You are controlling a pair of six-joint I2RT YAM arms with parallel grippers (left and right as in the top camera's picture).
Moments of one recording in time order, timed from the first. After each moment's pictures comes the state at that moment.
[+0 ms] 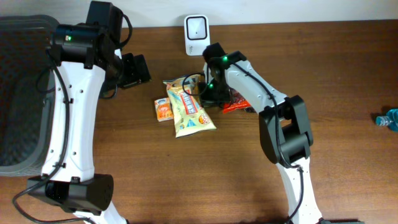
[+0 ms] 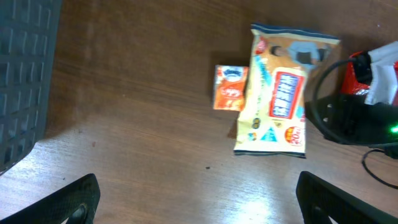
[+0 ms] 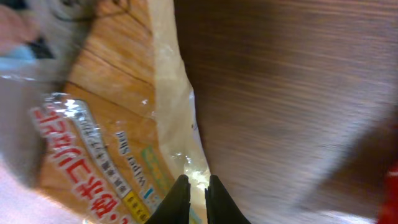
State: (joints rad) left arm -0.15 1.86 2.21 -1.65 -0.03 -0.45; right arm 0.42 2.37 1.97 -1.05 -0.36 0.34
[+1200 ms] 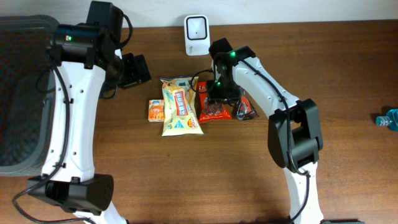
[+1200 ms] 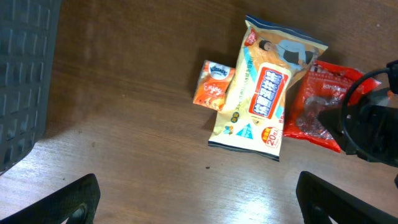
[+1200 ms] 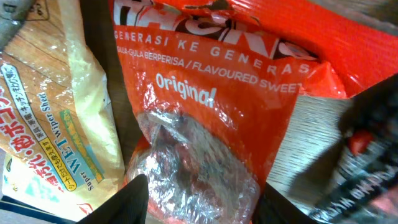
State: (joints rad) left arm -0.15 1.86 2.21 -1.65 -0.03 -0.45; right arm 0.40 2.29 1.94 -1.13 -0.21 0.28
